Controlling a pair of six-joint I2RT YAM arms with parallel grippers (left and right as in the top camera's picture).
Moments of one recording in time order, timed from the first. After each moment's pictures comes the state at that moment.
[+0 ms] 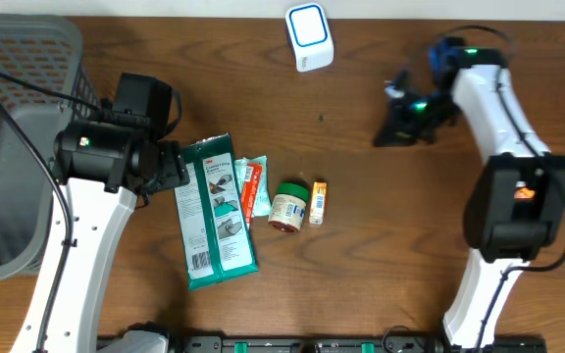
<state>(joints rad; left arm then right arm) -0.18 1.38 1.49 -1.43 -0.30 -0.43 0.08 2.14 1.79 -1.30 -0.64 -0.02</state>
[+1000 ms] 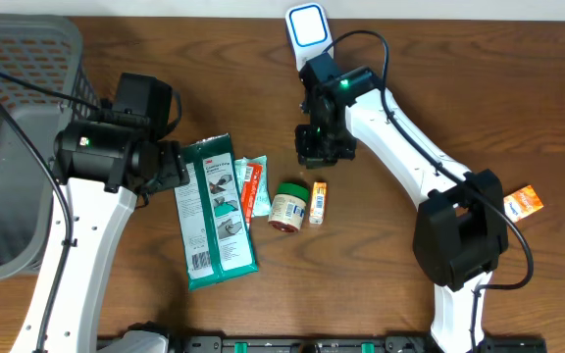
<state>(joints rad) -0.18 1.38 1.49 -1.43 -0.30 -0.44 0.50 2.09 1.78 -1.19 -0.25 0.43</state>
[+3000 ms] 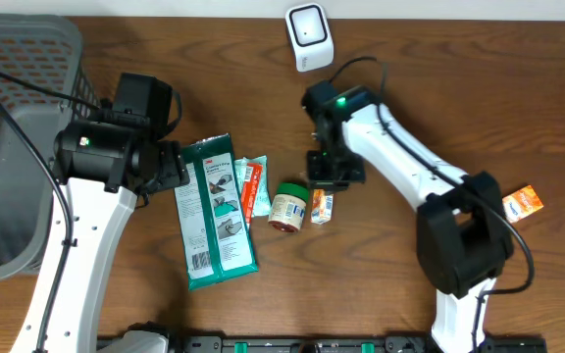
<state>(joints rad) -0.18 1.38 1.49 -1.43 -0.30 -0.44 0.50 2.04 1.63 -1.28 -0.18 0.47</state>
